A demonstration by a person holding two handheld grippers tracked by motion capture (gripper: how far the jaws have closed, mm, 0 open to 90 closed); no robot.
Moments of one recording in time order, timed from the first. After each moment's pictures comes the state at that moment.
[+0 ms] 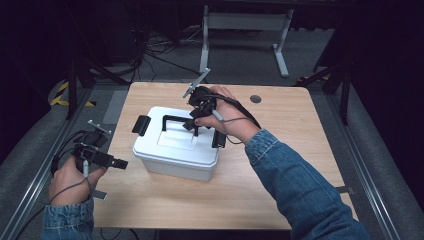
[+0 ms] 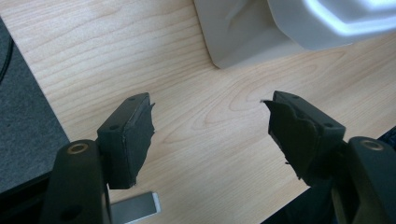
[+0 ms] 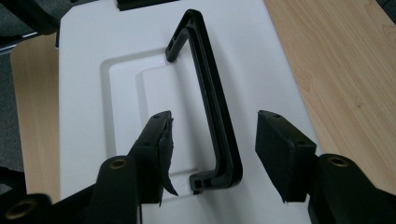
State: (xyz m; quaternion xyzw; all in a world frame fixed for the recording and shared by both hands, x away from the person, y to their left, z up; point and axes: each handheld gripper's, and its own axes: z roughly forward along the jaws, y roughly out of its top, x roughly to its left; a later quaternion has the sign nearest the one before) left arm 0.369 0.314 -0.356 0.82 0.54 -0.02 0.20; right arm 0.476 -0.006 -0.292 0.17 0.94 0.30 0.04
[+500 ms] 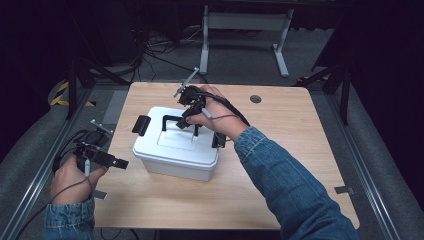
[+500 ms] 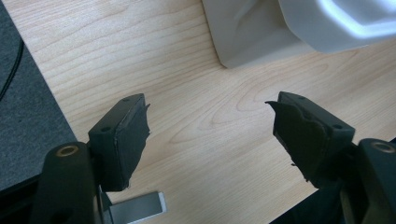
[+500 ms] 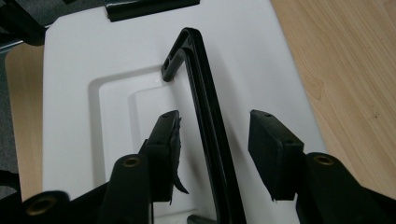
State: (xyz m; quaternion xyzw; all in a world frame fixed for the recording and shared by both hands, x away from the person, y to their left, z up) left arm 0.373 0.311 -0.358 0.82 0.54 -0.02 0.19; right arm 0.487 0.017 -0.301 0.17 0.94 0.29 0.02
